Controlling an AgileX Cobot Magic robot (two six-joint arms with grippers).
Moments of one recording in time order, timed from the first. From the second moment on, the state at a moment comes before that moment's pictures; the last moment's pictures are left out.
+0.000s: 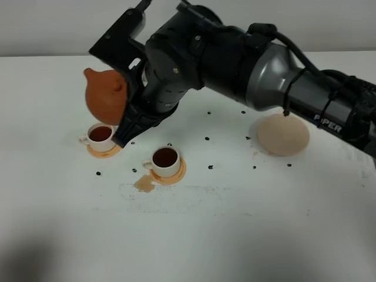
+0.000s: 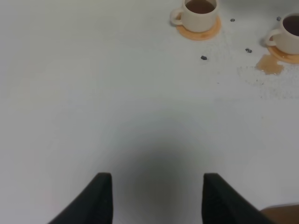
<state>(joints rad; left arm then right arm) 0.00 0.11 -0.51 -0.04 1.06 0.09 0.76 2.02 -1.84 -0.07 0.98 -0.21</state>
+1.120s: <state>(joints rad) 0.00 0.11 -0.51 -0.04 1.06 0.09 0.31 1.73 -1.12 0.03 0.55 -0.06</state>
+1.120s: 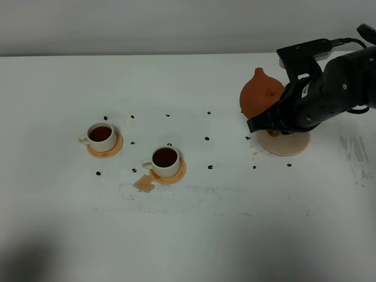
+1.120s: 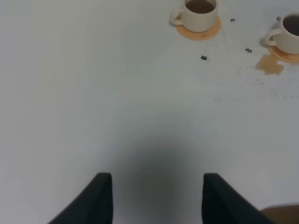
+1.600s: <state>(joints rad) 0.00 0.11 -0.51 -0.04 1.06 0.09 0.24 1.74 -1.04 0.03 0.51 -0.01</state>
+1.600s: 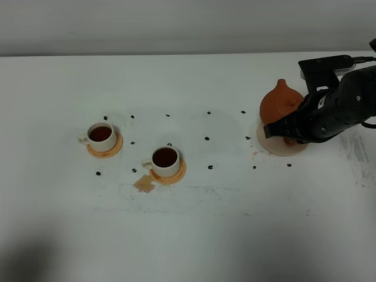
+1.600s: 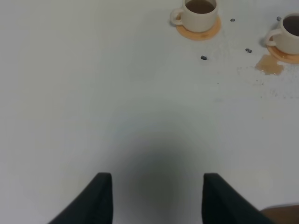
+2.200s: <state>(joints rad) 0.00 0.11 -0.51 -0.04 1.06 0.09 0.24 1.85 -1.04 0.03 0.48 -0.01</state>
